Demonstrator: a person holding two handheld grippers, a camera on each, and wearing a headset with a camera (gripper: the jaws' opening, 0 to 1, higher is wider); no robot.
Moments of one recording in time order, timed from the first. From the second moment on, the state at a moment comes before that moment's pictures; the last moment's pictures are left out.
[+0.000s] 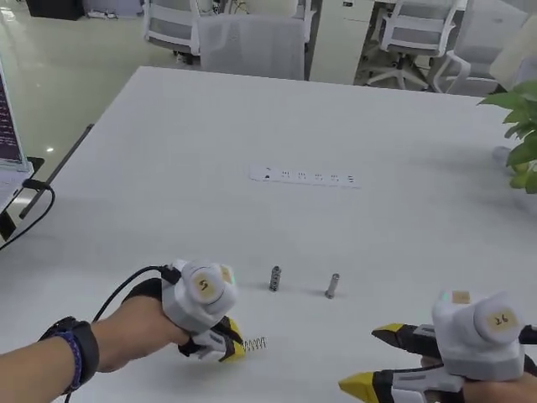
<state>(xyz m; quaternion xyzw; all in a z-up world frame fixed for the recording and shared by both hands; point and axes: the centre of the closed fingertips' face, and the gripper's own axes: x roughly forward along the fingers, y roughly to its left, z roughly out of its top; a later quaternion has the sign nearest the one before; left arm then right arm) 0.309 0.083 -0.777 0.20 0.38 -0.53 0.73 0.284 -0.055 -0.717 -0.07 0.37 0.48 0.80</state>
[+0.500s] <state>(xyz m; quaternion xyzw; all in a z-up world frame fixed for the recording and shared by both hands) 0.305 0.110 -0.760 0.17 0.37 -0.50 0.77 0.283 -0.029 -0.715 -0.07 0.37 0.51 0.78</state>
